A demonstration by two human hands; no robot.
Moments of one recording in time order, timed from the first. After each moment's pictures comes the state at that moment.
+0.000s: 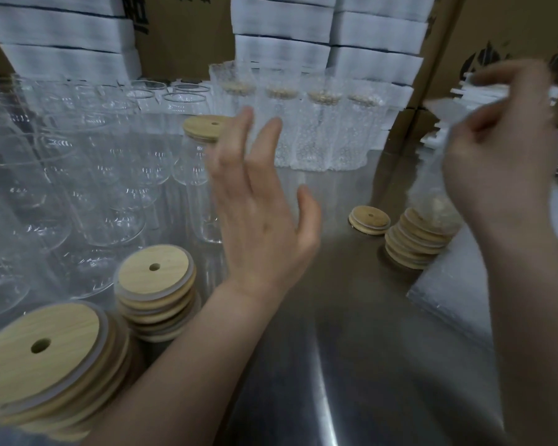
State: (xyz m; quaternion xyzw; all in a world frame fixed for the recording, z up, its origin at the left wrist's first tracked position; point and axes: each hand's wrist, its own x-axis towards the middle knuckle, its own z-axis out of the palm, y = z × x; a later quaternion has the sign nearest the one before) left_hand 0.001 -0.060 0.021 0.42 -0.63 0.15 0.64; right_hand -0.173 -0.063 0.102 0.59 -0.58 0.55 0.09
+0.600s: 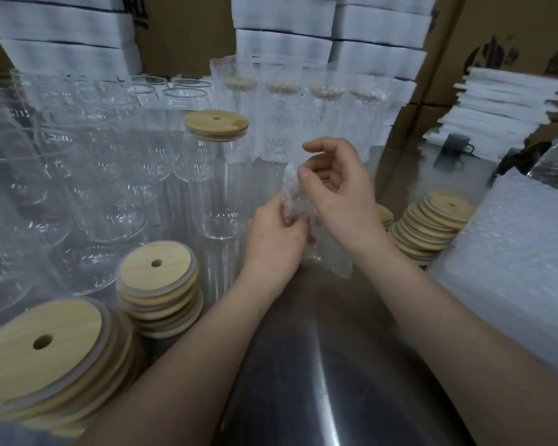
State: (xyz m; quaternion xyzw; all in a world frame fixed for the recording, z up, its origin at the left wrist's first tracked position) left_hand -0.004 -0.081 -0.002 0.49 -0.55 -0.35 0.58; right_hand -0.098 -0.104 0.033 0.67 -0.39 0.58 -0.24
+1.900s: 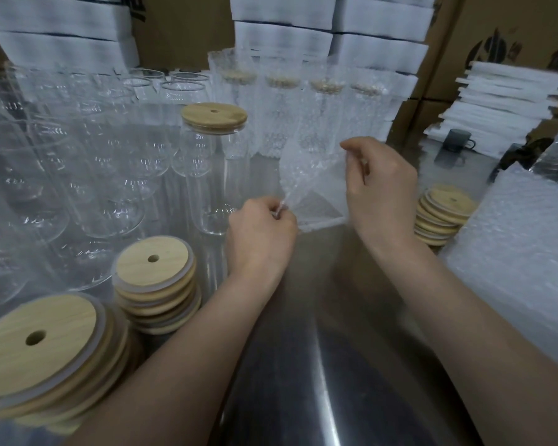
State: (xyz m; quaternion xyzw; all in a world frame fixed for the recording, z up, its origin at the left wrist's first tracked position) left_hand 0.005 -0.086 -0.007 0.63 -0.55 -0.22 0.50; right_hand -0.131 -0.111 0.032 0.68 -0.55 0.48 0.09
